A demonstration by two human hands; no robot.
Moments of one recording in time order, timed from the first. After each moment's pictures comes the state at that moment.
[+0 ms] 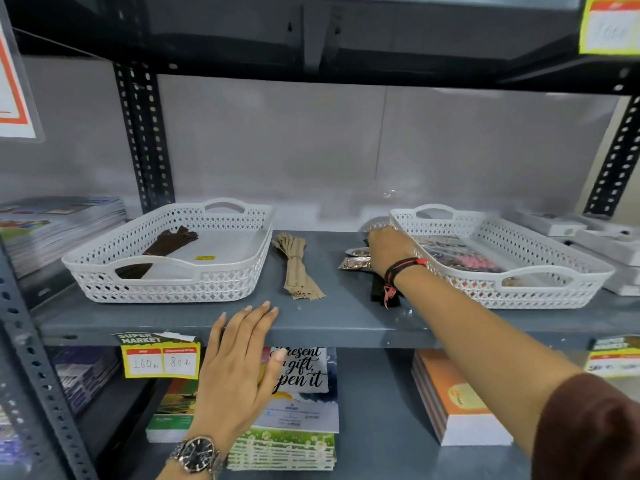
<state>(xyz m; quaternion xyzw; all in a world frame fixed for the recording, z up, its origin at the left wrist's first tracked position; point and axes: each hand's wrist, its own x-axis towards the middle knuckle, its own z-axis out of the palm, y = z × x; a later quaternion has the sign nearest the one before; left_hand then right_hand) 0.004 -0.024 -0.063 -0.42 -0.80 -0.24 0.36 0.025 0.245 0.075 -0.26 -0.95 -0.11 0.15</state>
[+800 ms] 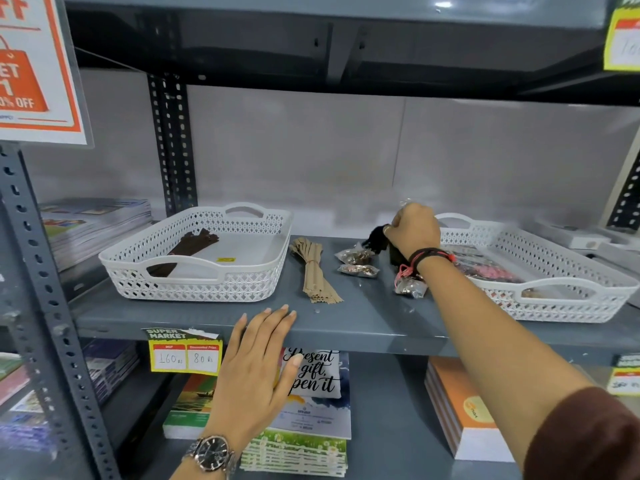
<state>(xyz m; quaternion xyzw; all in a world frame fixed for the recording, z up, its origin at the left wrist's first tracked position) 0.004 -0.032 -0.063 -0.43 -0.81 -0.23 0.34 0.022 0.244 0.110 -0.31 -0.87 0.14 0.36</state>
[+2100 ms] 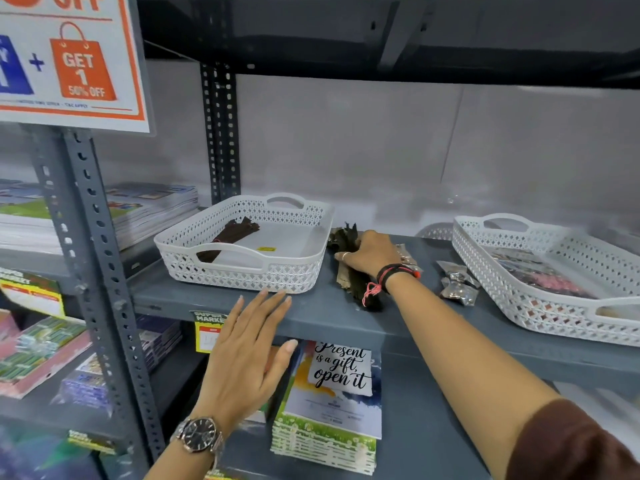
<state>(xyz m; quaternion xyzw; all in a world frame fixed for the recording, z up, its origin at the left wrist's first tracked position) -0.014 -0.083 -0.049 -0.40 -0.81 -0.21 0.36 -0.043 0.156 0.068 -0.20 -0.93 0.25 0.18</state>
